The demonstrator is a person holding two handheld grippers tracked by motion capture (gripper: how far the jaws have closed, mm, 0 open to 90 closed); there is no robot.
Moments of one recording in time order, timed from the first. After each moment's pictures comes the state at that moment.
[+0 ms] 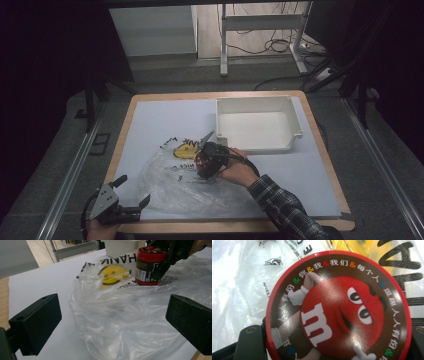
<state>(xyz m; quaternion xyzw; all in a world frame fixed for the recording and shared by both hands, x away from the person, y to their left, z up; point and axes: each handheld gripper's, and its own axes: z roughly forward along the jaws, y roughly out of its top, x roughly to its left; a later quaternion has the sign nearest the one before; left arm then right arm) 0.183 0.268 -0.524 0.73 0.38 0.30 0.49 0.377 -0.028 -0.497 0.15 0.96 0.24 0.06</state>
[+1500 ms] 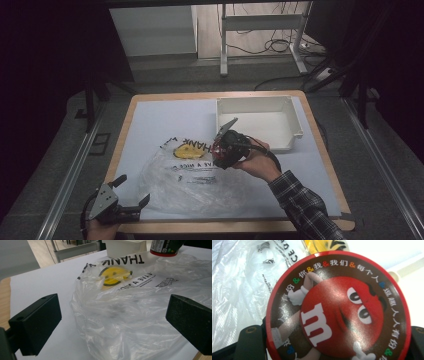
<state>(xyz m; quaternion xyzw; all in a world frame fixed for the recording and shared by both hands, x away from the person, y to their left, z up) 0.183 0.269 -0.523 0.72 0.38 0.30 0.49 0.379 -0.083 -0.441 0.18 0.94 0.26 0.09</state>
